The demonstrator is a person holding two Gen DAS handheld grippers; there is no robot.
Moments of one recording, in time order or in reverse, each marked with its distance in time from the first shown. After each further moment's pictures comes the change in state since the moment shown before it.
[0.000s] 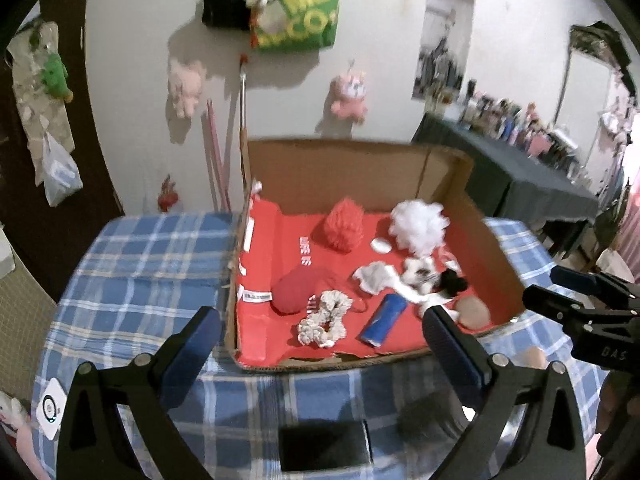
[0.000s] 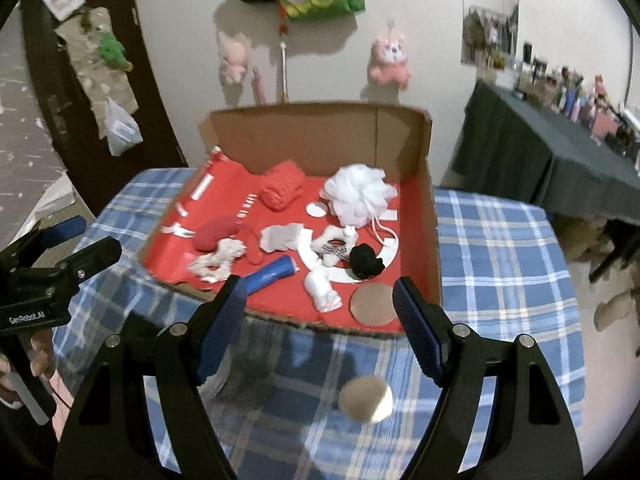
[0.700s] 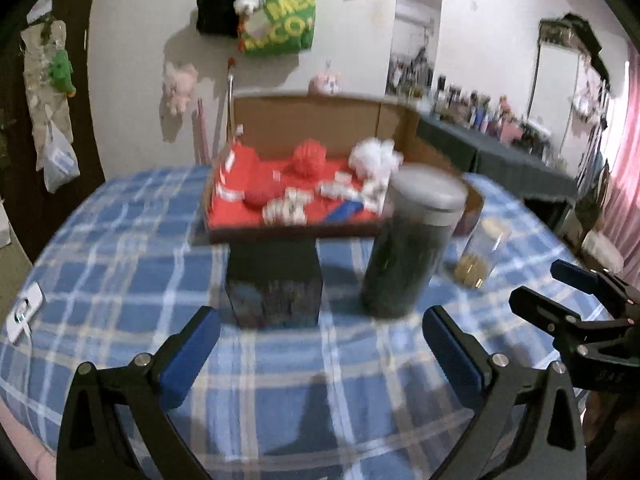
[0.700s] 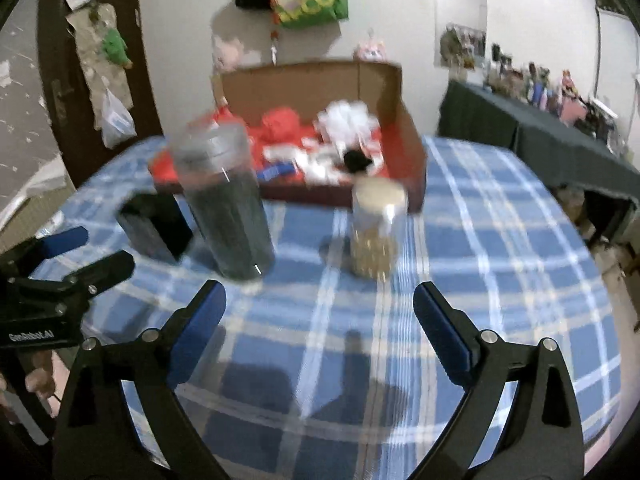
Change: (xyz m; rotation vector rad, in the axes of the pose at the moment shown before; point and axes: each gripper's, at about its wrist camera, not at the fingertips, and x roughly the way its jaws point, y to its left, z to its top) left arm -0.029 -0.028 -0.149 0.019 -0.020 -0.033; right arm -0.011 0.019 -0.157 0.020 -0.061 -0.085
